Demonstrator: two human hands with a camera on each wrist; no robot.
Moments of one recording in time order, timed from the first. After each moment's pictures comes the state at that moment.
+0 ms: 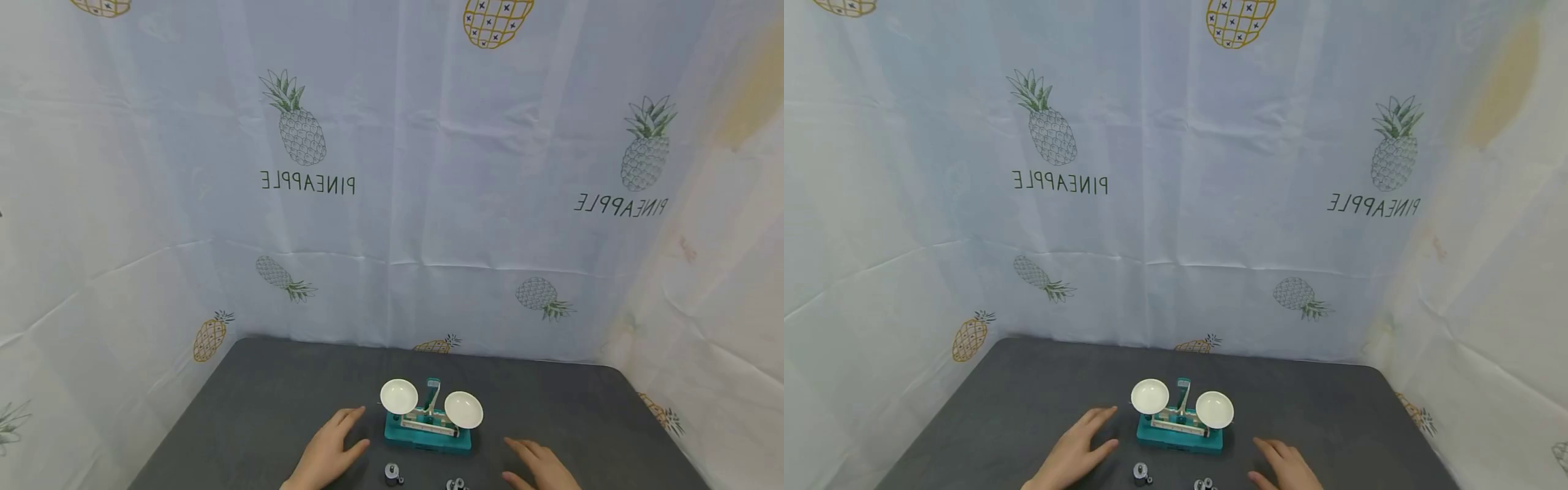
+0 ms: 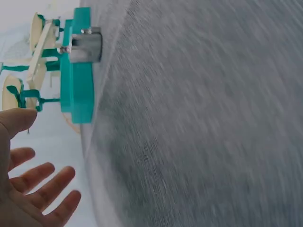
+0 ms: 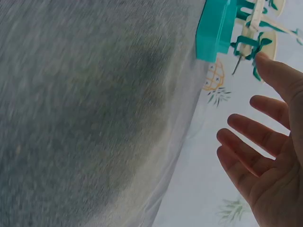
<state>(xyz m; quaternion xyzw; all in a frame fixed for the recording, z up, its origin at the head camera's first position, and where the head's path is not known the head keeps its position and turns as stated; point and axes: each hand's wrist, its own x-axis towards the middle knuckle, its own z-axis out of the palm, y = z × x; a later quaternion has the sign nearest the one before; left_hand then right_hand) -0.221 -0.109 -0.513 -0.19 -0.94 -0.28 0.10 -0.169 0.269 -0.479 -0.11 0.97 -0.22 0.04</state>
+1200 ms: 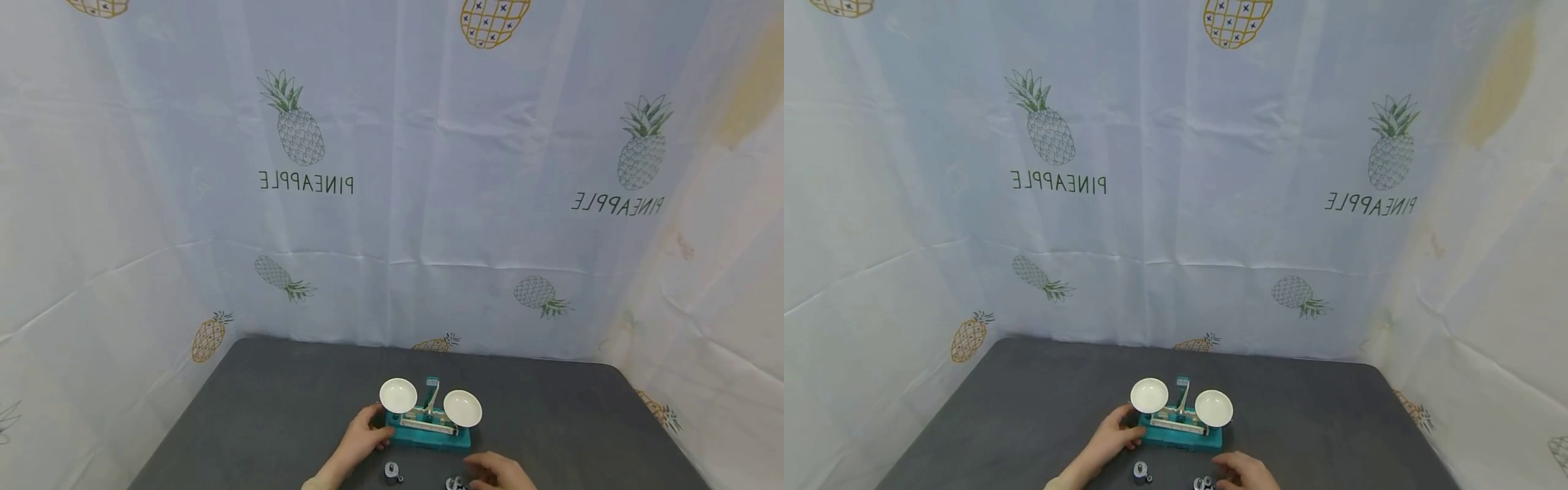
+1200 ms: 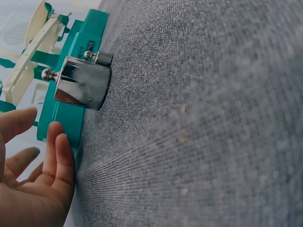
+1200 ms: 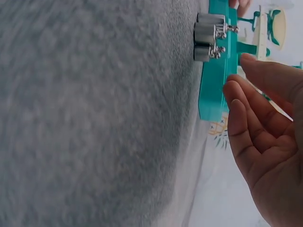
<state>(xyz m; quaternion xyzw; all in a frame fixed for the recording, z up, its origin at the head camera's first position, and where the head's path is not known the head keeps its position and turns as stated) -0.252 -0.055 -0.532 -0.08 -0.80 -0.60 -0.07 -0.185 0.233 -0.504 -0.25 0.86 -0.42 0.12</state>
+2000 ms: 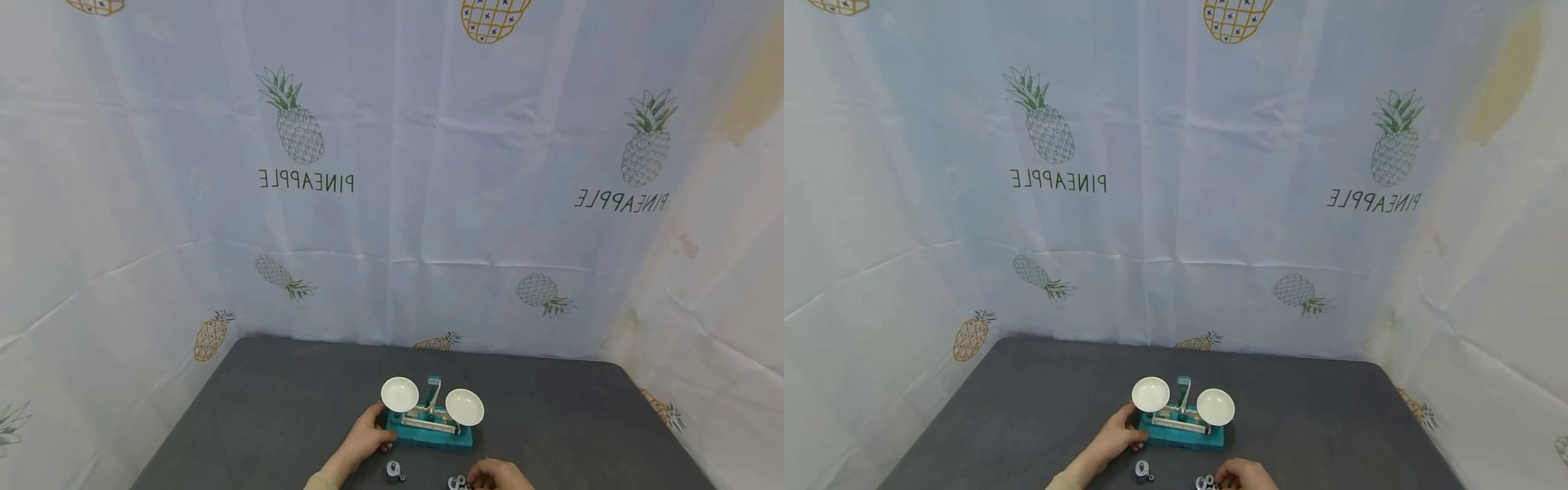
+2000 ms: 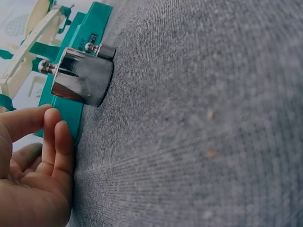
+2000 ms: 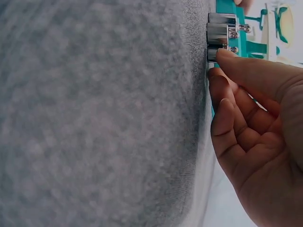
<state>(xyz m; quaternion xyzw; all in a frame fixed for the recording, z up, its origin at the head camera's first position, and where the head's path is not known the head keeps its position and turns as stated) -0.258 -0.051 -0.537 -0.07 -0.78 -0.61 -0.11 -0.191 0.231 -0.519 -0.20 0.85 -0.44 0.19</state>
